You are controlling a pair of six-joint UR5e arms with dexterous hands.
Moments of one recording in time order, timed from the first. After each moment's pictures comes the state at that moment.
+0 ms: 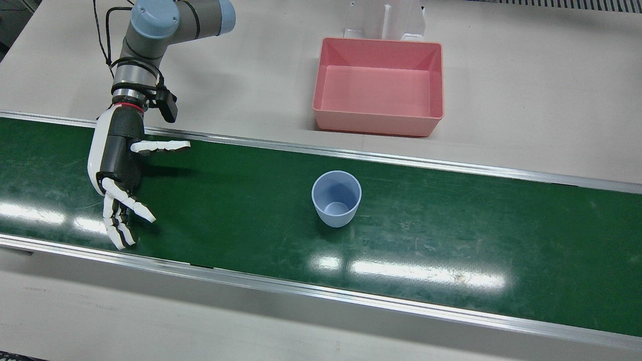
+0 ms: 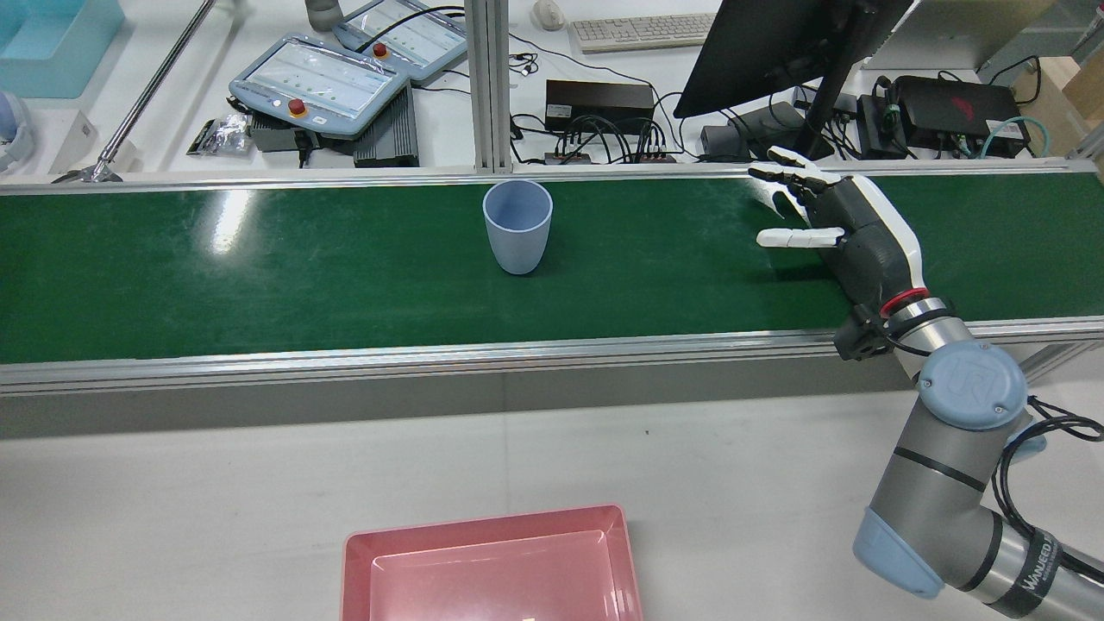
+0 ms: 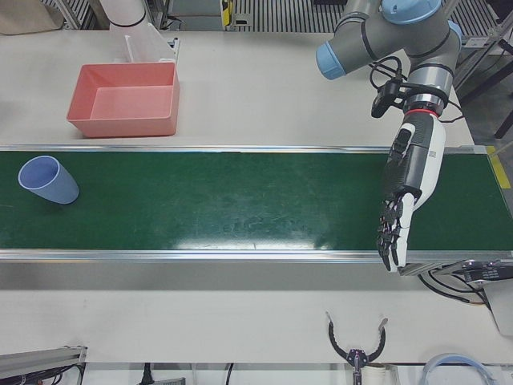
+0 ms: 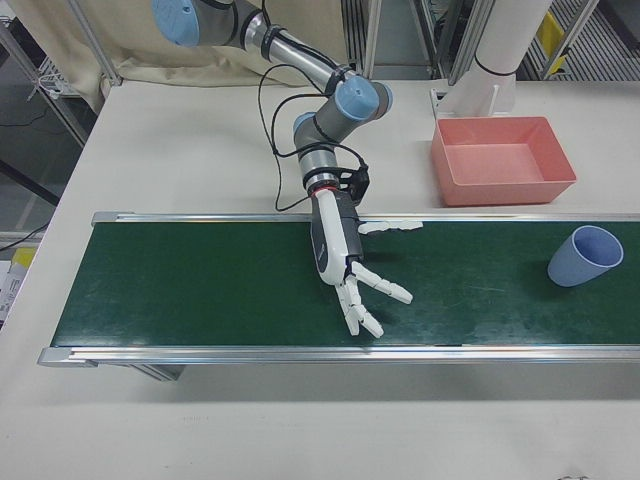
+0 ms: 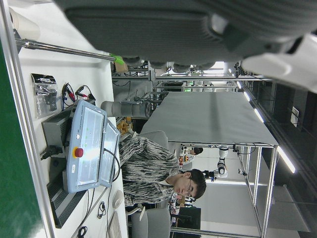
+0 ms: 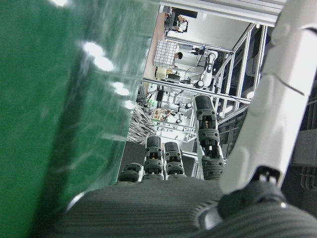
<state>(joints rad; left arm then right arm) -1.44 -1.71 -1.76 0.24 1.79 0.00 0.73 -1.36 1.86 -3.49 -0.87 -0.29</state>
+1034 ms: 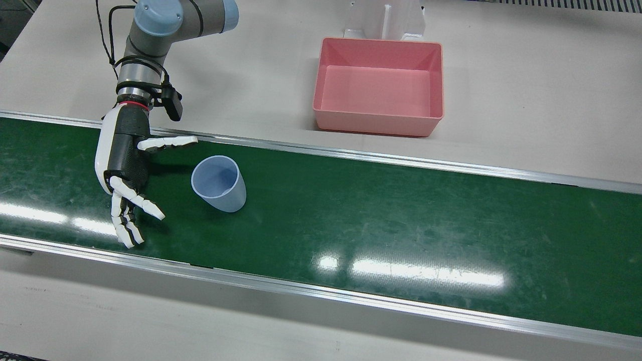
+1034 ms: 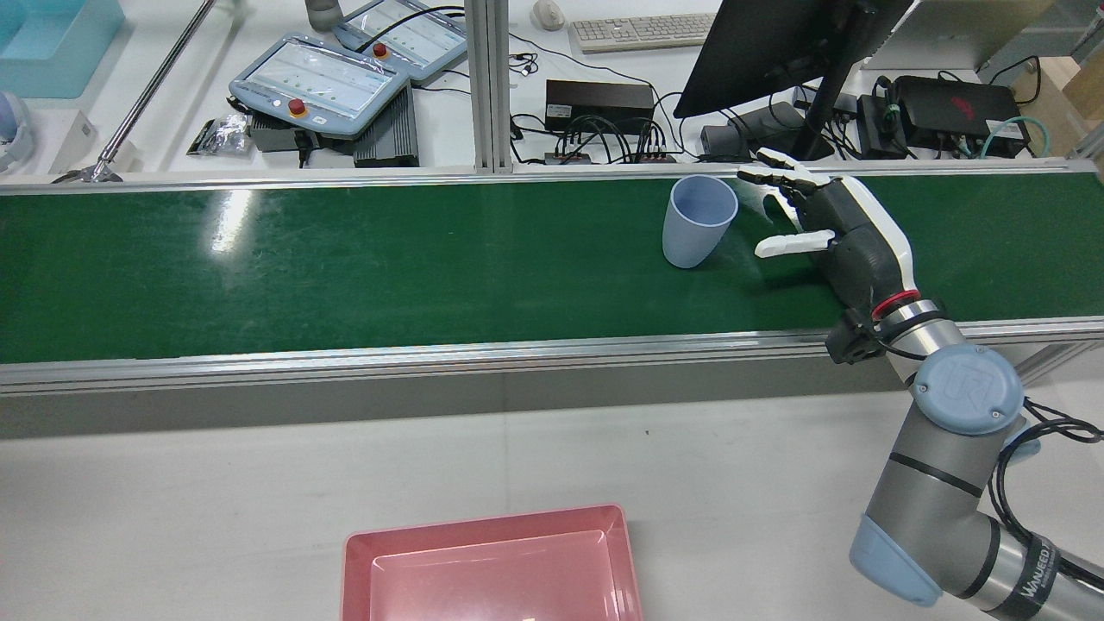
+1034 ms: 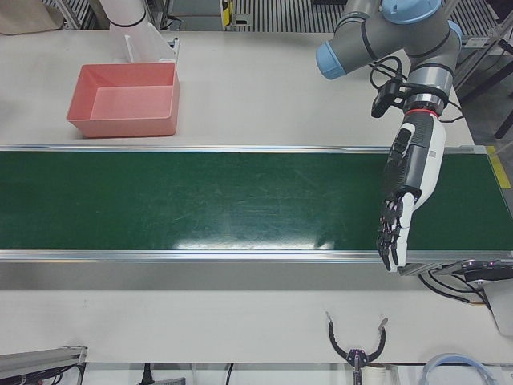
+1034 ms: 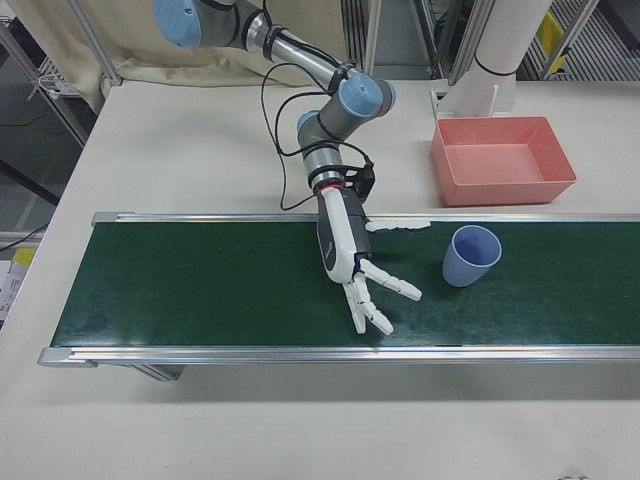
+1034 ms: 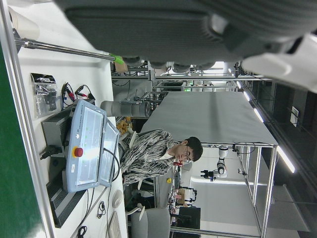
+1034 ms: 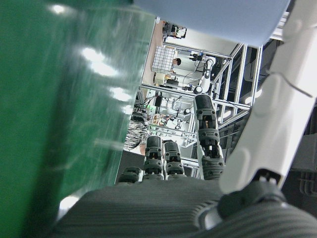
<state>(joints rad) -1.44 -1.71 -1.76 0.24 1.79 0.00 0.72 -1.35 1.88 -3.50 -0.87 -0.30</state>
